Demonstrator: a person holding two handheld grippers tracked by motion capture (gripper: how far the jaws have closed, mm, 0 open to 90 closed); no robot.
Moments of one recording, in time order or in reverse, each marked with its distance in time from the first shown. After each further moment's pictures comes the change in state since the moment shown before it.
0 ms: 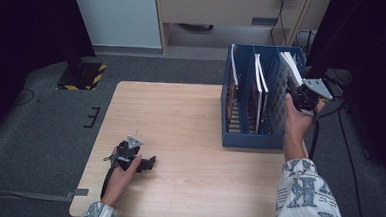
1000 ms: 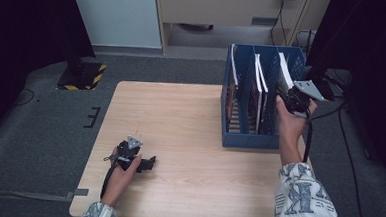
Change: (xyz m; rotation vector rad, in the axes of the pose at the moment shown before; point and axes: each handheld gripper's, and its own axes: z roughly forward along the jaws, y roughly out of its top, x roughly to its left) left arm 0.000 0.000 0.000 -0.001 -0.002 0.001; right arm 0.021 -0.004 -0.006 0.023 0.069 -0.006
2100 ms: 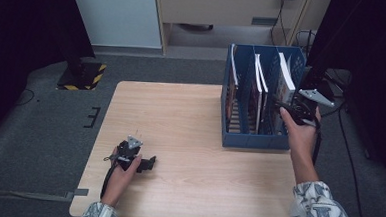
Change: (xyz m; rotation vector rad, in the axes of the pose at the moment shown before) left arm 0.000 0.000 0.000 0.001 -0.001 0.001; right arm -0.011 -0.009 -0.030 0.160 0.102 0.074
